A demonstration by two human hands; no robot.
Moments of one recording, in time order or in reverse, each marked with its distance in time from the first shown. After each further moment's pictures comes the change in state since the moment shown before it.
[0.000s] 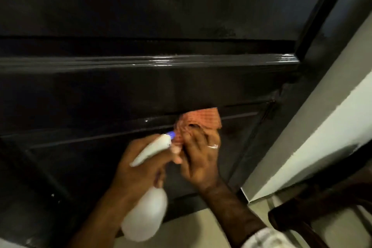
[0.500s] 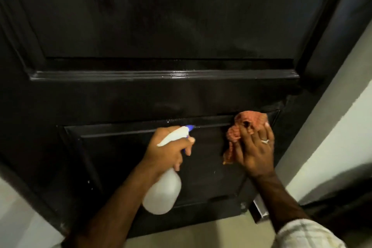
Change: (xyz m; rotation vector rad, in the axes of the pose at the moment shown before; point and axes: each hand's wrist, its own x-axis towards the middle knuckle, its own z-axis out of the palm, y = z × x) left_hand 0.008 0.016 -0.002 0.111 -0.034 0.003; right_hand -0.001 0.103 -0.062 -0.331 0.018 -0.033
